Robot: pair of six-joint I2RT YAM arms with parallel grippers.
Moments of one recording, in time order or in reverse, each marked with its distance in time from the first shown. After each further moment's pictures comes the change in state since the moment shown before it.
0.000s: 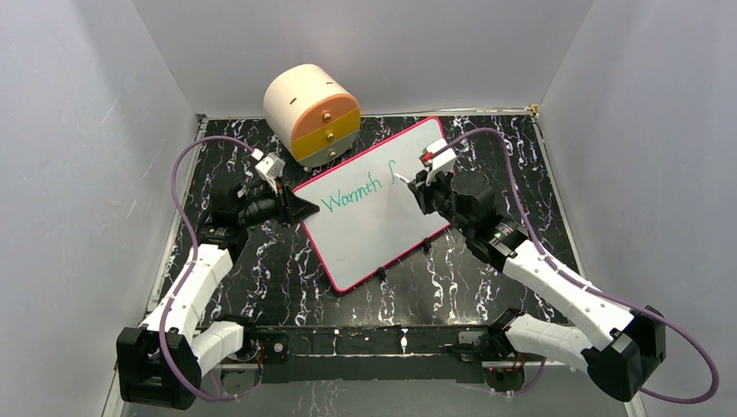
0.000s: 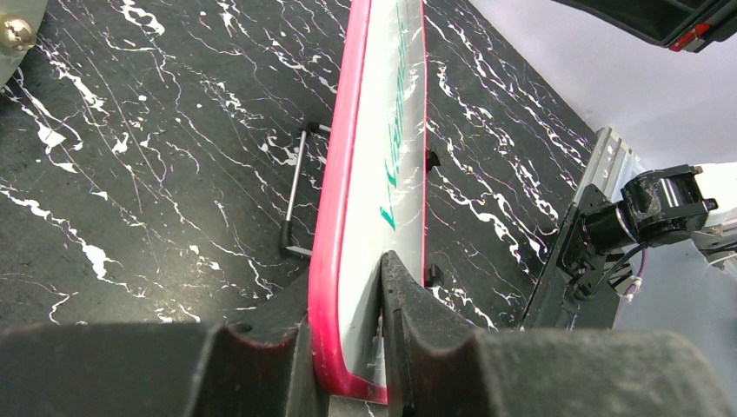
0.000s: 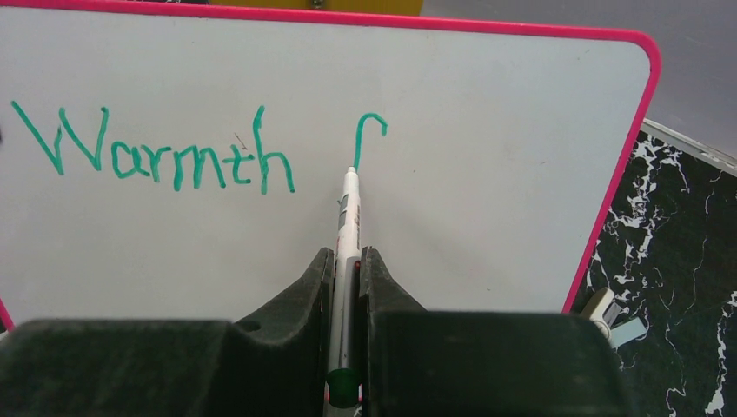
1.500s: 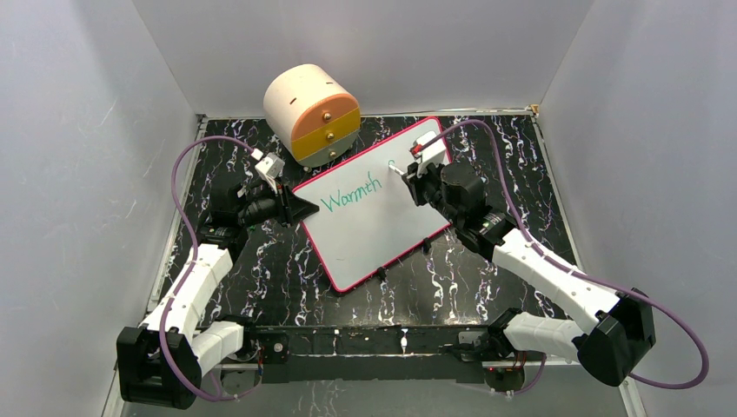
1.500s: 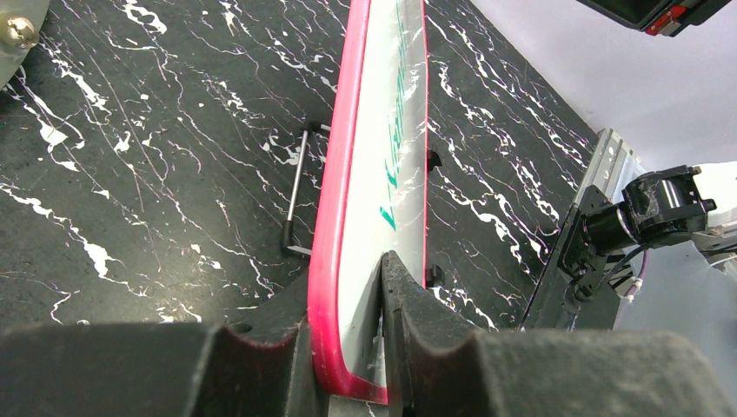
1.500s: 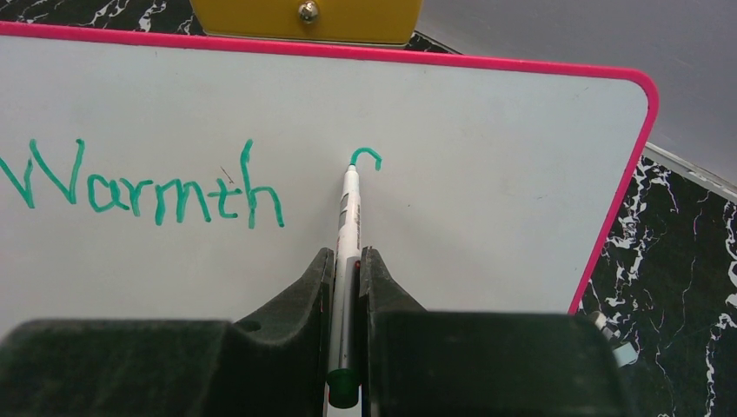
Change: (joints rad) left arm 0.002 0.002 0.000 0.000 0.000 0.000; right arm 0.001 0.106 0.050 0.069 0.015 -0.031
